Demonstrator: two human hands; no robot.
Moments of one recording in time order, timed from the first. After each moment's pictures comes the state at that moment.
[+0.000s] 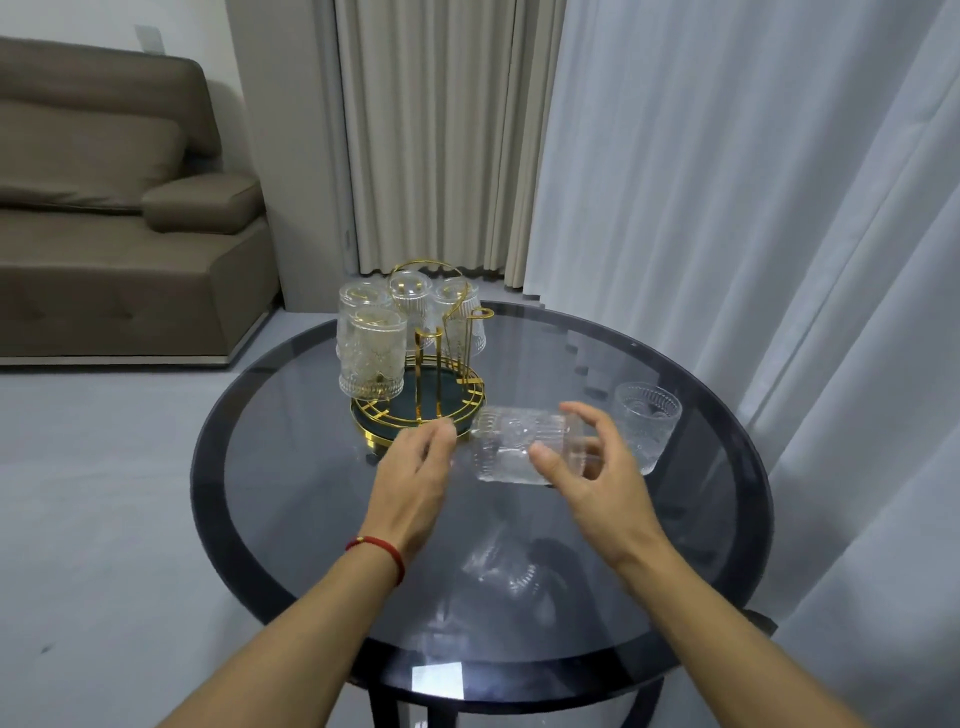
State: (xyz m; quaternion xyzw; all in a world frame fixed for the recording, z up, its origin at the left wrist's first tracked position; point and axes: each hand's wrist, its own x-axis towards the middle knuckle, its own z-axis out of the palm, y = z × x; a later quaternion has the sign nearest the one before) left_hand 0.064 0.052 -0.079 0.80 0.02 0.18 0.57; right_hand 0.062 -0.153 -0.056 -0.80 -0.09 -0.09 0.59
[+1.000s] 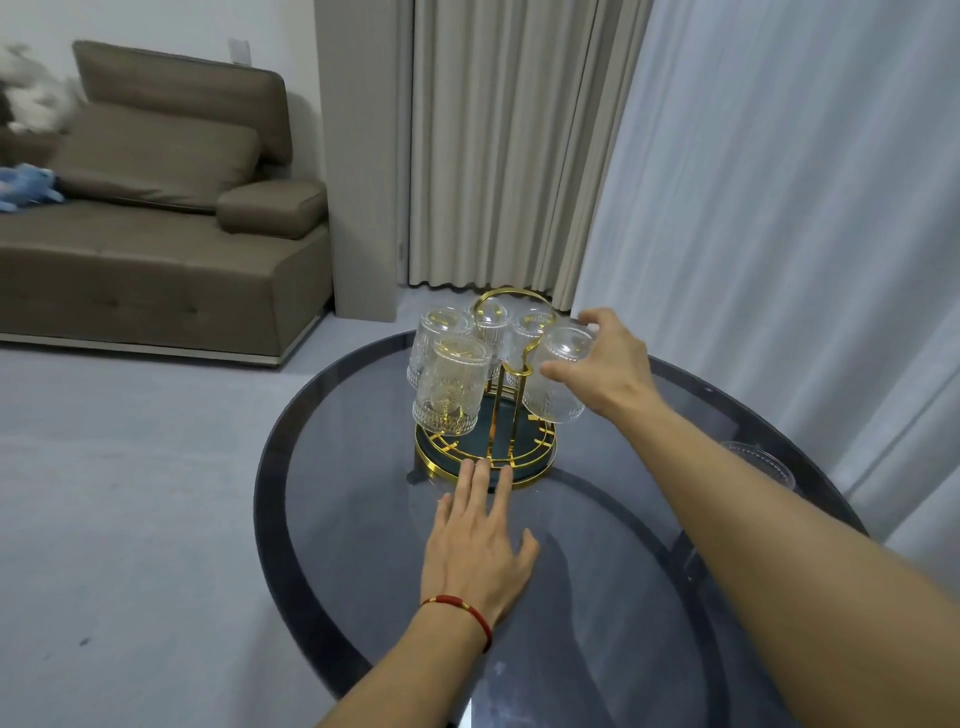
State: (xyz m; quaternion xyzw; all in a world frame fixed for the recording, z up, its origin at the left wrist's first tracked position) left_hand 0.097 0.072 -0.140 0.97 0.02 0.14 0.17; right_hand 0.202 -0.046 0.039 -0.91 -0.10 -0.14 0.38
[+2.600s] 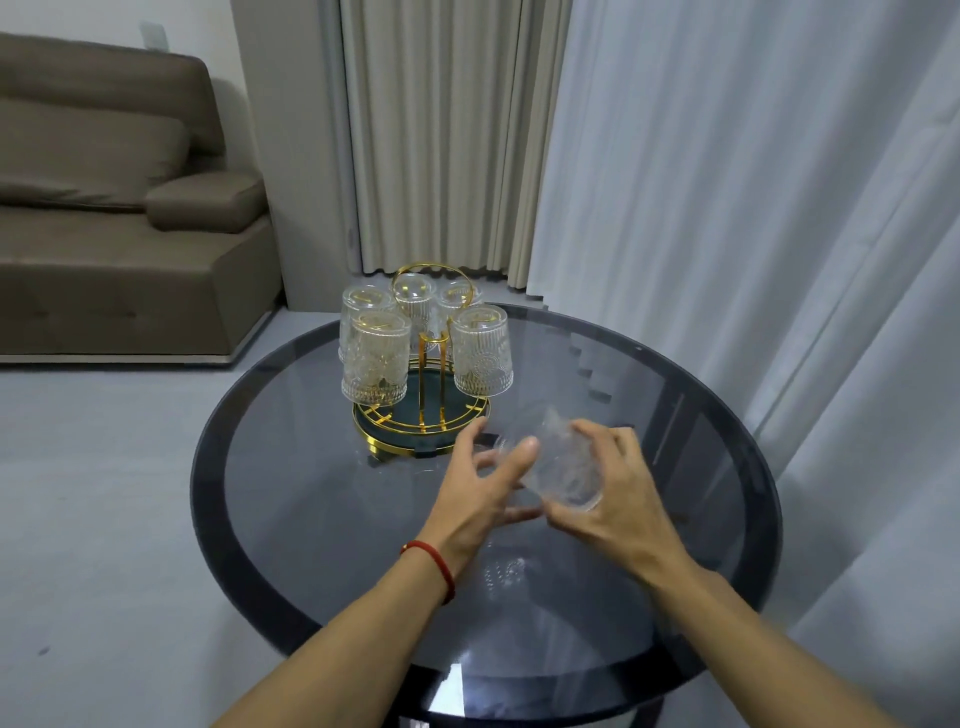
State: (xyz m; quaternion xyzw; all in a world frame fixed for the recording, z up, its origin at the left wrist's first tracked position) left_hand 0.067 0.002 -0.075 0.61 0.03 0.01 0.79; right_hand 0.094 -0.177 -0.081 -0.89 -0.18 -0.16 0.38
